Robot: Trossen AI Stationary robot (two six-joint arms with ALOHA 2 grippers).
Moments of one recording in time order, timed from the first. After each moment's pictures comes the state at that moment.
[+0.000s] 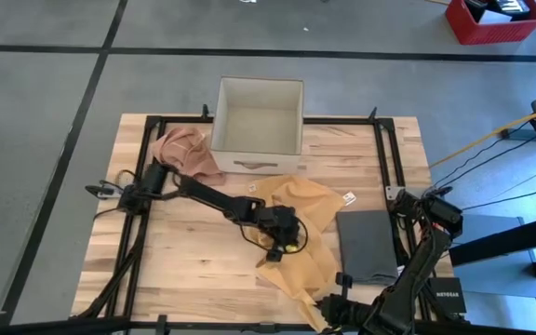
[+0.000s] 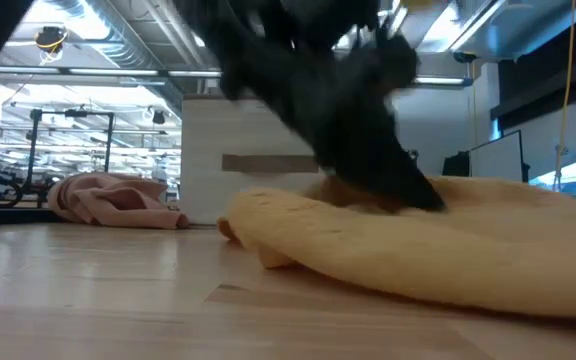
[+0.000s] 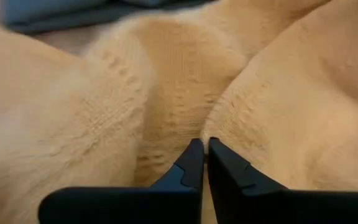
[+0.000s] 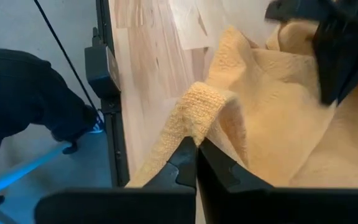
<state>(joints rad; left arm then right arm) -0.17 2.14 1.38 0.07 0.15 0.02 1.01 1.98 1.61 -0.89 0.69 1.12</state>
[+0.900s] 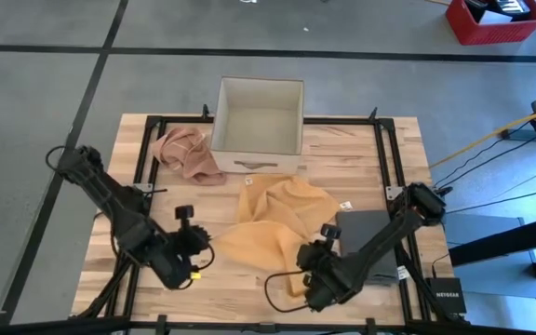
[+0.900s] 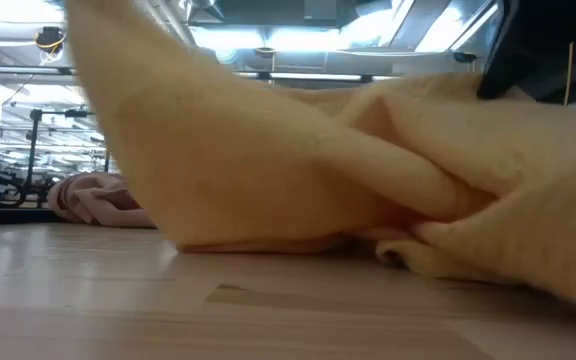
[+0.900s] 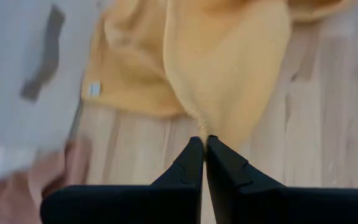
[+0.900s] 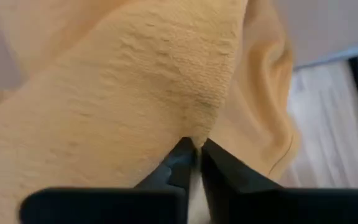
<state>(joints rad) -0.76 1.49 1.37 -1.16 -0.65 -0.75 0.70 1.98 1.61 -1.31 0.62 0.98</state>
